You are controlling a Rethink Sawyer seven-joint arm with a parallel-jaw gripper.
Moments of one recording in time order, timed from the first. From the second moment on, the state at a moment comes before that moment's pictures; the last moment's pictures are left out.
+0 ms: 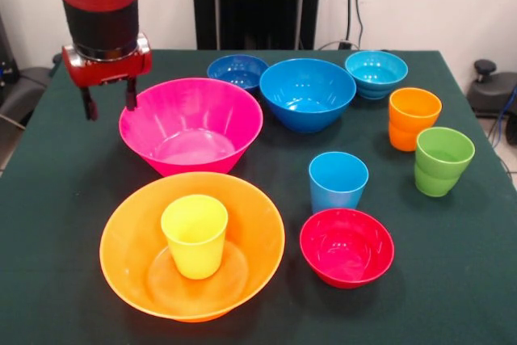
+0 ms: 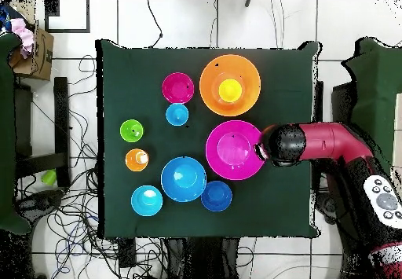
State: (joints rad) arm -0.85 -0.57 0.52 1.56 -0.78 0.88 1.31
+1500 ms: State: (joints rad) arm -0.93 -0.41 0.55 1.42 -0.78 0.84 1.31
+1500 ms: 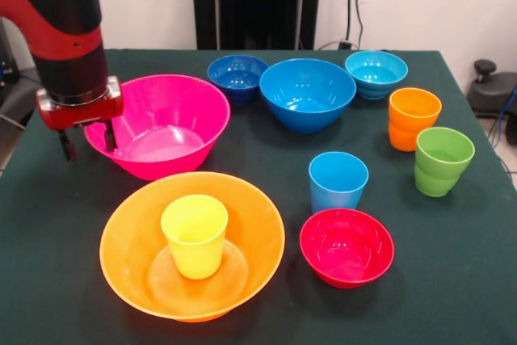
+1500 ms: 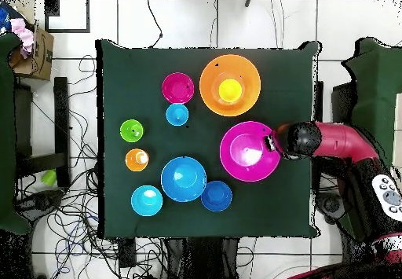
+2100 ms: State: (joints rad) arm -1.00 -0.35 0.59 1.25 -0.78 0.86 1.23
